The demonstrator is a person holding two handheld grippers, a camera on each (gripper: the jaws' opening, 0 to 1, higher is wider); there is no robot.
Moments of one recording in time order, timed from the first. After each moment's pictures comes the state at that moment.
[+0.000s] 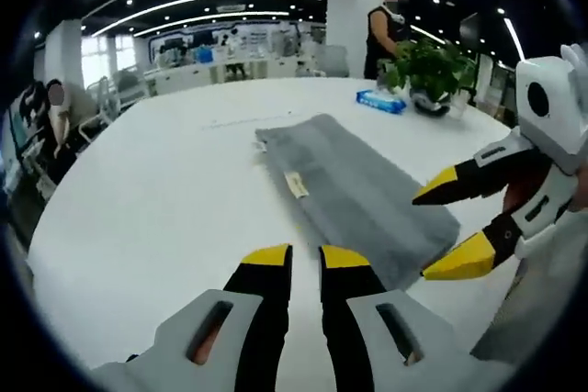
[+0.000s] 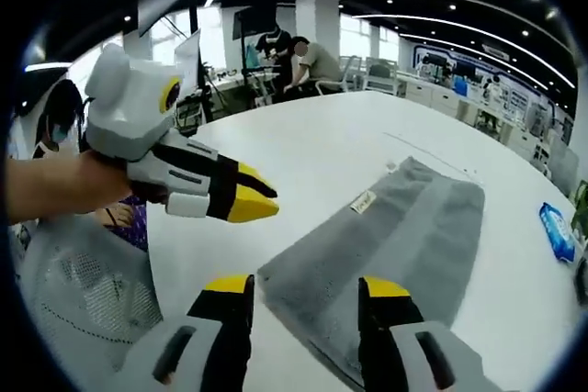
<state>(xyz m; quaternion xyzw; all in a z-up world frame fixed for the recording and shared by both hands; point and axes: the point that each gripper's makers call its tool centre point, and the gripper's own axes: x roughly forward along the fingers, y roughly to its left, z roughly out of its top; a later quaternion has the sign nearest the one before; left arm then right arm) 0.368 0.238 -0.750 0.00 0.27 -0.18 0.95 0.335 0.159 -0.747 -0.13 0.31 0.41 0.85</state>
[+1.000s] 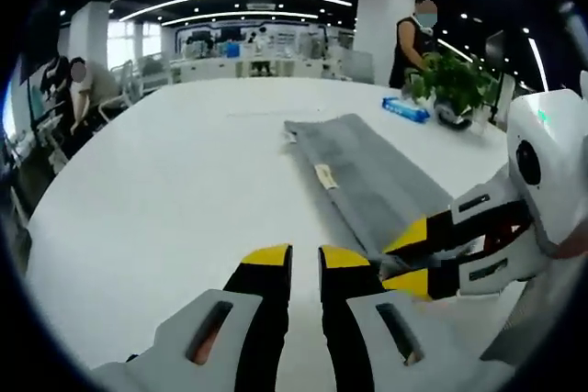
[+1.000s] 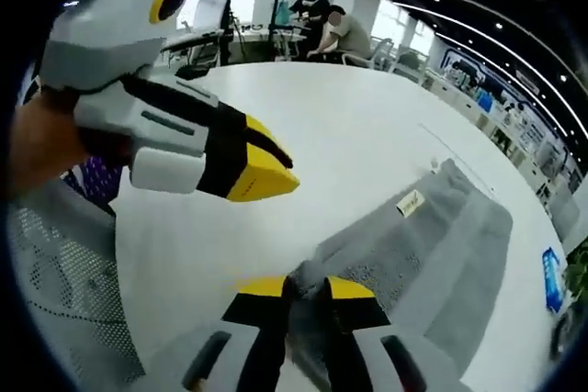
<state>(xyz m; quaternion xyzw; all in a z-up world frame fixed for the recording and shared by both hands) 0.368 0.256 -0.760 -0.02 0.27 -0.14 0.95 0.344 0.190 -0.792 -0.24 0.34 0.41 0.81</state>
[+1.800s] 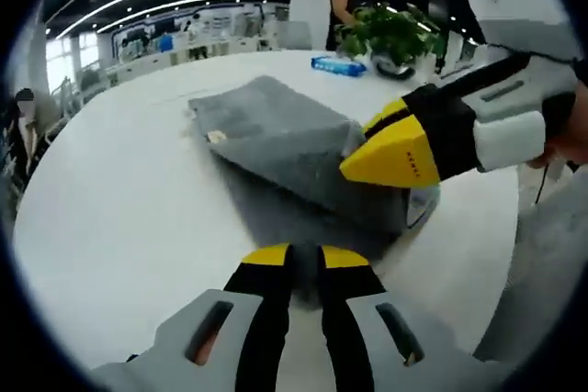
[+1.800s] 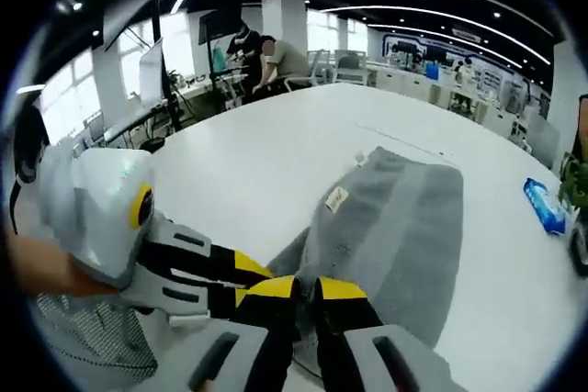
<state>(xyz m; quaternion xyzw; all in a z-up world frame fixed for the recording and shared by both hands) 0.357 0.163 -0.799 0.08 0.29 -0.28 0.91 0.363 0.127 -0.747 -0.10 0.33 0.34 0.88</state>
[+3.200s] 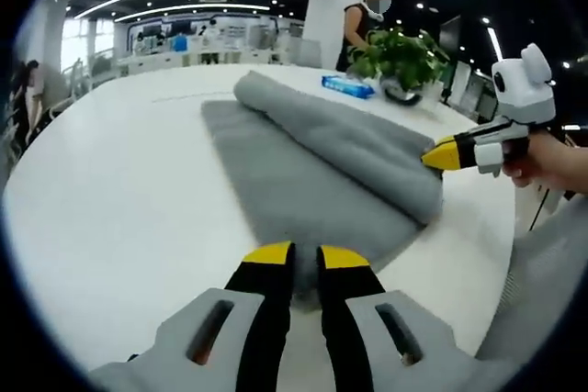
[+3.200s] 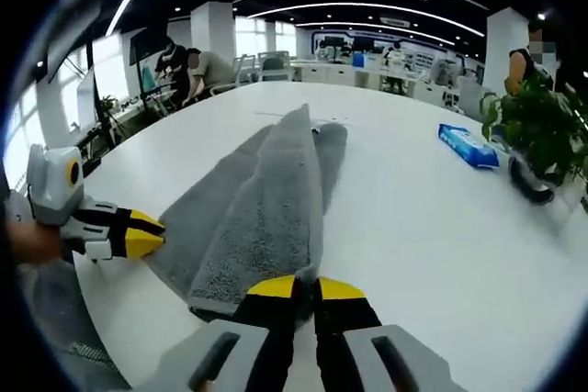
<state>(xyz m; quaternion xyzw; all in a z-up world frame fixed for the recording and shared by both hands) 0.360 0.167 -0.801 -0.02 0.28 -0.26 0.92 0.374 -0.013 -0.777 -0.06 0.34 0.19 0.92</state>
